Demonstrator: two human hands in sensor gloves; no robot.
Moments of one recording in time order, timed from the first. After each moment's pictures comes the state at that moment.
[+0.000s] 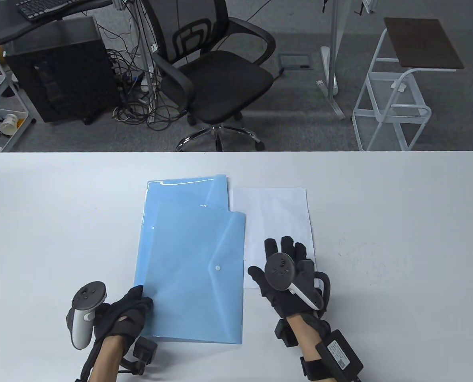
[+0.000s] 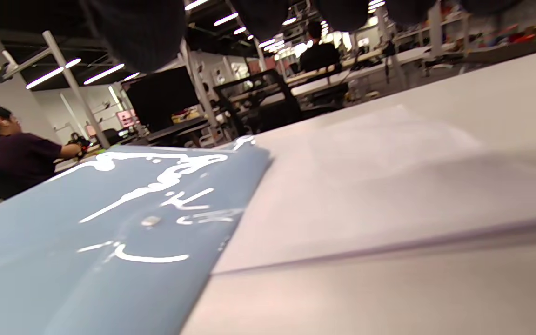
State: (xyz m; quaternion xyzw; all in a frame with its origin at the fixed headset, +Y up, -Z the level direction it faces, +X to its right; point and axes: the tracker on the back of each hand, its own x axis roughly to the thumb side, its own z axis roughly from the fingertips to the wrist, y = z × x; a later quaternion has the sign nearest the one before) left_hand -0.294 -0.784 -0.234 -0.22 0.15 0.61 0.75; right_hand 0.100 -0.713 -0.284 0.03 0.03 0.99 0.16
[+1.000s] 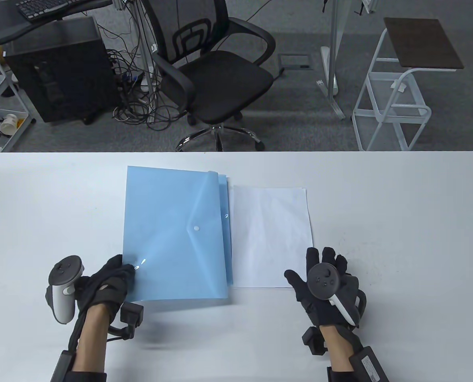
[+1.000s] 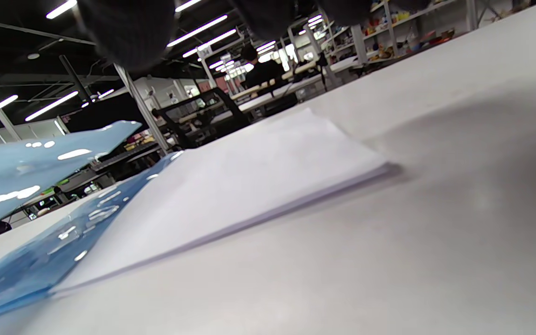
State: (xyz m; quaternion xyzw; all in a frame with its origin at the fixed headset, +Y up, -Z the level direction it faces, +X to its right) left_hand -0.329 -0.745 -0.286 -0.15 0.19 0.64 0.73; right_hand 0.169 -0.745 -0.274 -0.05 0.03 0.98 0.20
